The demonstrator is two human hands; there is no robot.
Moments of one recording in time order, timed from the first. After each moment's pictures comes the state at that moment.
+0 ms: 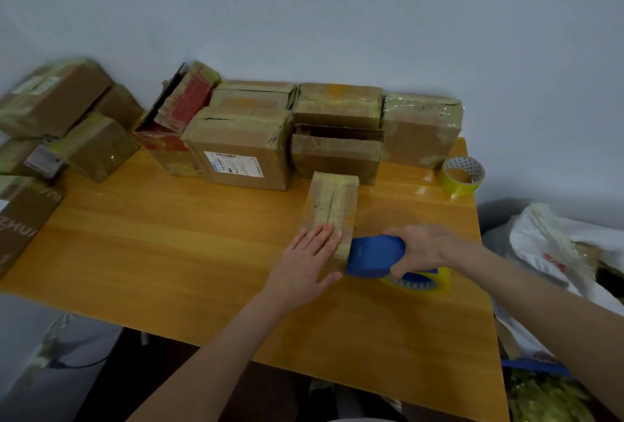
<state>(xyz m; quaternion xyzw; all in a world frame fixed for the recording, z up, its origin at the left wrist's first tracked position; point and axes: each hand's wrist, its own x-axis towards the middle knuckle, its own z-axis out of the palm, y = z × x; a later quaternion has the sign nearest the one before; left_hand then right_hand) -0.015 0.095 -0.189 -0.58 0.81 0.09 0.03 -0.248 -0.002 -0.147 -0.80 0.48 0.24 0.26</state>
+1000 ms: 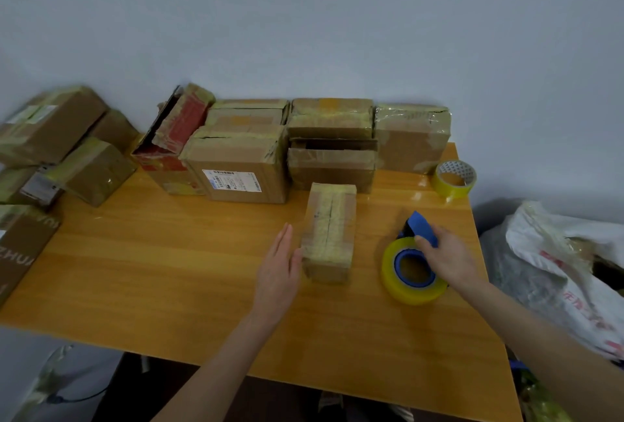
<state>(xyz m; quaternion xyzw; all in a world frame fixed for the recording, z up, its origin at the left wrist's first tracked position) 0.002 0.107 -0.174 -0.71 0.61 0.23 -0.26 -0.266 0.040 -0.155 -0.57 0.73 -0.10 0.37</state>
